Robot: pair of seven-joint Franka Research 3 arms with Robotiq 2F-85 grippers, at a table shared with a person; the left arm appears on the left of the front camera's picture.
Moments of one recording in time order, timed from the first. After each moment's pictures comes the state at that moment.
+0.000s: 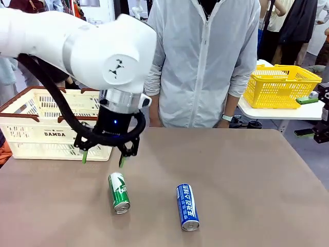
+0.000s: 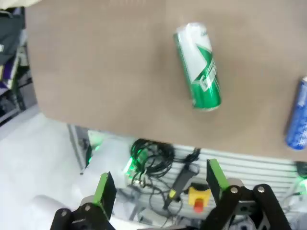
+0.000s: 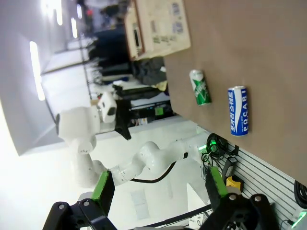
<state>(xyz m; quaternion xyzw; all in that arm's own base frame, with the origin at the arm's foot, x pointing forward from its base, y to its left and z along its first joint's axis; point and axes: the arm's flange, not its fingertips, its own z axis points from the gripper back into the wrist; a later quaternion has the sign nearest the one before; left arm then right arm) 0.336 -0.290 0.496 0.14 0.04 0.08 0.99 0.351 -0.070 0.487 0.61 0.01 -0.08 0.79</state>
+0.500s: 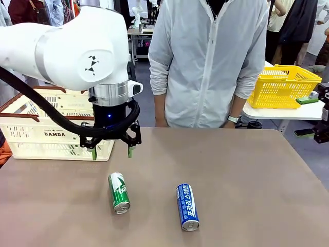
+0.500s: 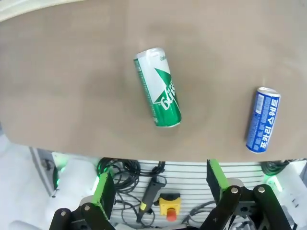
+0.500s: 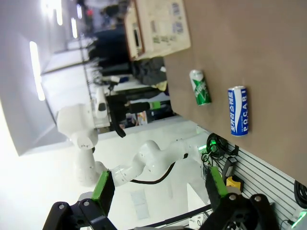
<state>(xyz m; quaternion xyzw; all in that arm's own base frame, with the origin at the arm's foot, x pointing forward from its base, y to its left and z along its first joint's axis) 0.347 -0.273 0.498 0.02 0.02 0.07 1.00 0.351 -0.070 0.487 0.61 0.01 -0.08 0.79</state>
